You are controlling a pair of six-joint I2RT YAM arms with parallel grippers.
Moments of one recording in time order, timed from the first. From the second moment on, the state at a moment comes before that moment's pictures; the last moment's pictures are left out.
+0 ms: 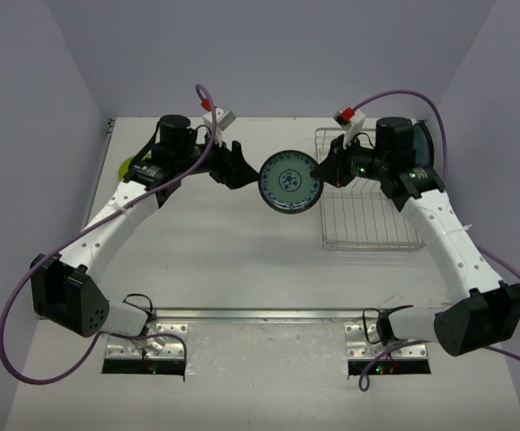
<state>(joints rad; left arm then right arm) -0.35 1.38 1.27 -0.28 0.66 -0.15 0.24 1.29 1.25 -0.46 -0.61 -0.03</state>
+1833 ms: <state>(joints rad) 0.58 2.10 1.65 -0.63 0.56 -0.14 0.20 1.31 1.26 -0.47 -0.32 0.04</state>
